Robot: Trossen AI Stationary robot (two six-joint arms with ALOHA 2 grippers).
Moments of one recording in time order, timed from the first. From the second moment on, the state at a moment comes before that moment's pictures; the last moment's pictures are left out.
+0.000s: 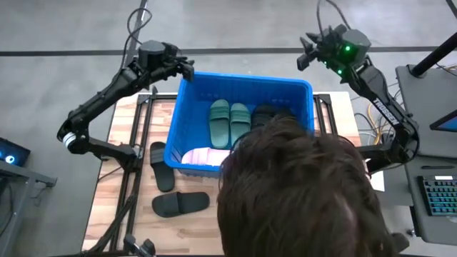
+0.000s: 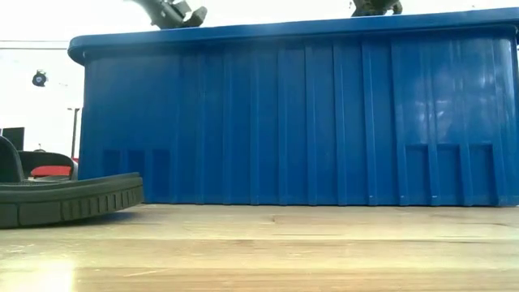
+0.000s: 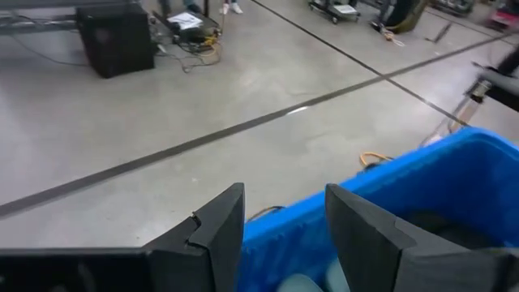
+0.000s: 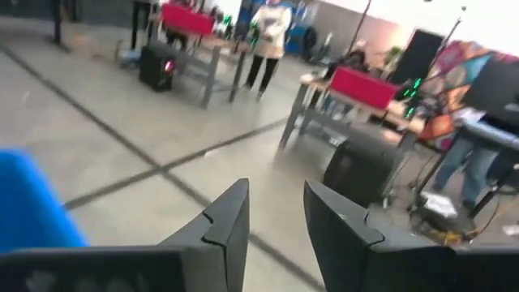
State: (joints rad) left arm 0.77 1.27 1.40 -0.45 -0.11 -0.20; right arm -0.90 1.18 1.43 -0.35 0.10 -0.28
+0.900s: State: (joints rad) left arm 0.77 0.95 1.40 -0.97 0.13 -0.28; right arm -0.92 1.24 1.43 -0.36 -0.14 -0.03
